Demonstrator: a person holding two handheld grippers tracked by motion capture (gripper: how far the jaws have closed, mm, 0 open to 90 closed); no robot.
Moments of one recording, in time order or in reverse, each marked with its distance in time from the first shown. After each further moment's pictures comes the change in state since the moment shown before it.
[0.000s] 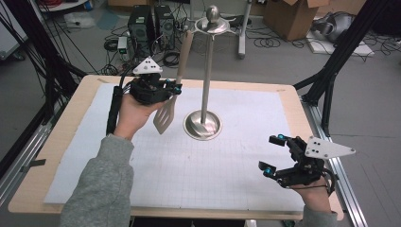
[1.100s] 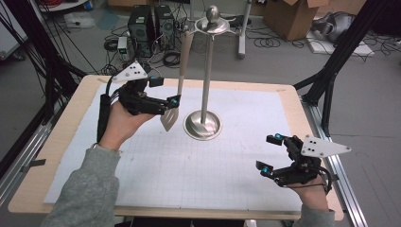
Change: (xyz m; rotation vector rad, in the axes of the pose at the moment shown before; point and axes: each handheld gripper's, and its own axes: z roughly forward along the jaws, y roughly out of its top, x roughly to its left) left arm -0.007 -0.013 -0.038 -0.147 -0.100 -0.027; right arm 0.000 0.002 0.008 0.012 0.008 -0.008
